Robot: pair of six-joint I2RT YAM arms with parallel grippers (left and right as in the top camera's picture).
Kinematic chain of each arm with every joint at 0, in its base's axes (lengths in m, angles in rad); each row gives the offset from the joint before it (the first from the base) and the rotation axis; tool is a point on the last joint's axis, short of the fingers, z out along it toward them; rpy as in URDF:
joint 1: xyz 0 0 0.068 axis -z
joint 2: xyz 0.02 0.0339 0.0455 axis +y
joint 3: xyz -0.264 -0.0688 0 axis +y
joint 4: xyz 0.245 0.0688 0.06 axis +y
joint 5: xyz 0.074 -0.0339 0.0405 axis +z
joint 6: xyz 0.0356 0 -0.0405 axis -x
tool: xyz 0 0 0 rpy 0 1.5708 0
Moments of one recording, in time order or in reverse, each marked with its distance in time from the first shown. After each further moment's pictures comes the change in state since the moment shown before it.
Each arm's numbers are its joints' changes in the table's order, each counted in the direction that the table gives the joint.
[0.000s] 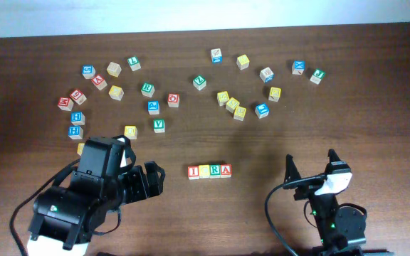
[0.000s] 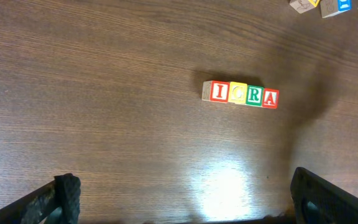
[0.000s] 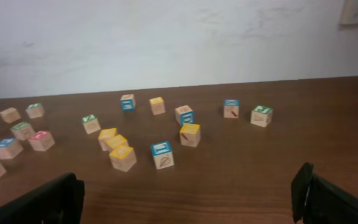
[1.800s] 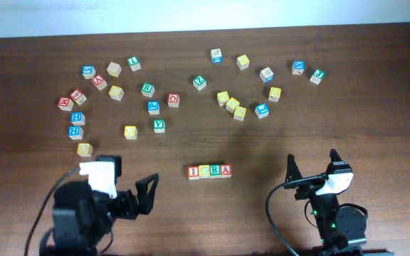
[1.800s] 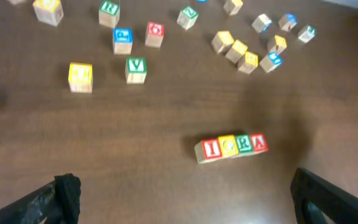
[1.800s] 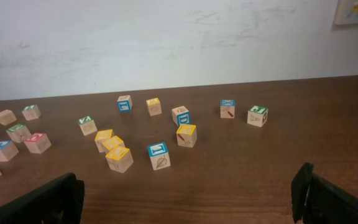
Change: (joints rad) left arm -0.231 -0.481 0.433 -0.413 -0.184 -0.332; right arm 0.008 -0.002 0.000 0.000 0.000 -0.001
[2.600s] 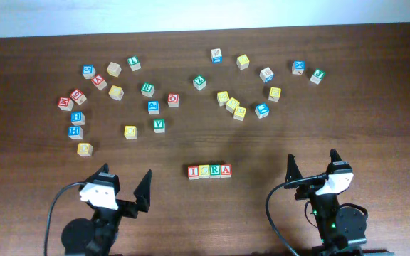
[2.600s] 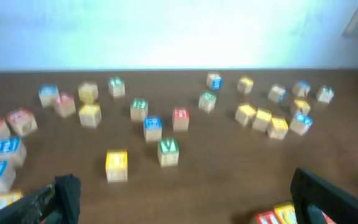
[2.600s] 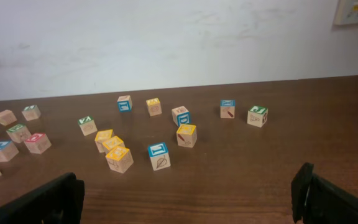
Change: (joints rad) left arm -0.087 -0.432 0.449 -0.481 0.018 -0.123; right arm 0.000 -0.001 0.000 0.000 -0.001 0.000
